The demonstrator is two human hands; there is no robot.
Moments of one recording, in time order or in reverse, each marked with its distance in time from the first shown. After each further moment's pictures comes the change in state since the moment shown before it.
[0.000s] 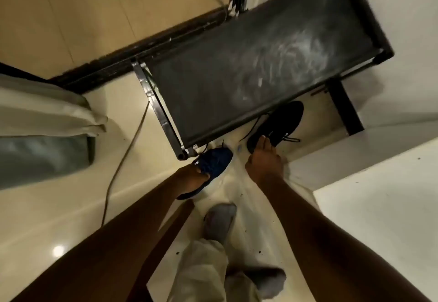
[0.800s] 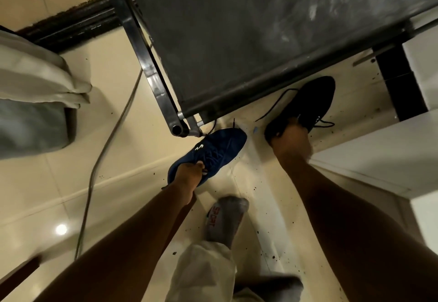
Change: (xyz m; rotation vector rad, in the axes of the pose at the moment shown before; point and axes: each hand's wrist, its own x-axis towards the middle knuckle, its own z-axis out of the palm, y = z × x) left_hand 0.116 -0.080 0.088 -0.859 0.153 -0.261; right_hand 0.092 0.027 0.105 0.290 0.210 0.202
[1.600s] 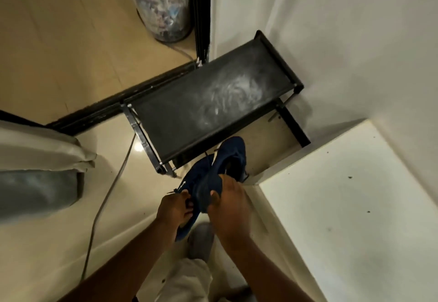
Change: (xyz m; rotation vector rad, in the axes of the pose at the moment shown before) left_hand -0.286 0.071 -0.003 -0.226 -0.041 0.078; right_hand -0.249 -0.044 -0.231 0.333 0.017 -0.296
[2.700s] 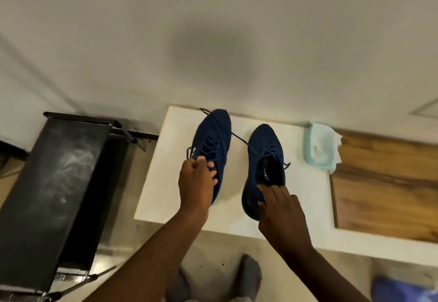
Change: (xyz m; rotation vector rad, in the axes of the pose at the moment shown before) left_hand -0.261 -0.080 0.283 0.563 -0.576 0.586; right_hand -0.231 0.214 -0.199 -0.366 0.647 0.433
